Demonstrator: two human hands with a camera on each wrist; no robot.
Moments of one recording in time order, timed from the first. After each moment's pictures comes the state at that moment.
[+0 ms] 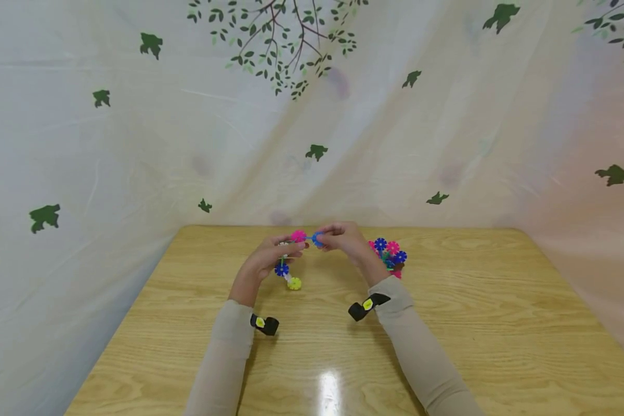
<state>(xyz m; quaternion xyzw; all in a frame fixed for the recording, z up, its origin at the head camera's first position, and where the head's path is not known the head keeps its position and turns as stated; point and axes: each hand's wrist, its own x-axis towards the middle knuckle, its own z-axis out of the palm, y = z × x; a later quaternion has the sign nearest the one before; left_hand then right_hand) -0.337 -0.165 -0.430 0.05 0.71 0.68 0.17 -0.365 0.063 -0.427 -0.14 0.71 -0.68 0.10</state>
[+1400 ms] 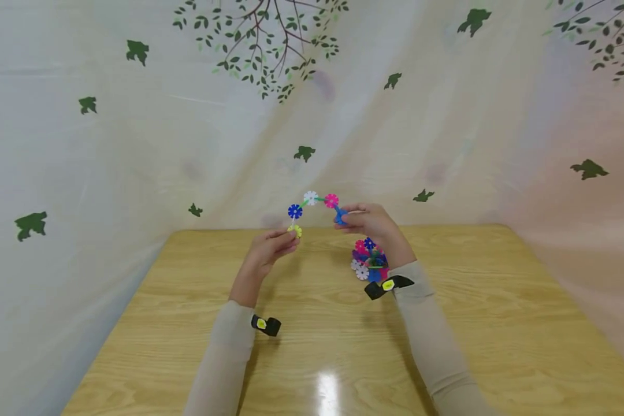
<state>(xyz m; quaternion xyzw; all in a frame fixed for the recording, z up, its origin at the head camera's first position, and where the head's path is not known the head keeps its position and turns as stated) -0.328 -0.138 -0.412 0.00 0.59 0.80 0.09 -0.363 0.136 -0.374 -0.13 0.69 -0.70 0.13</state>
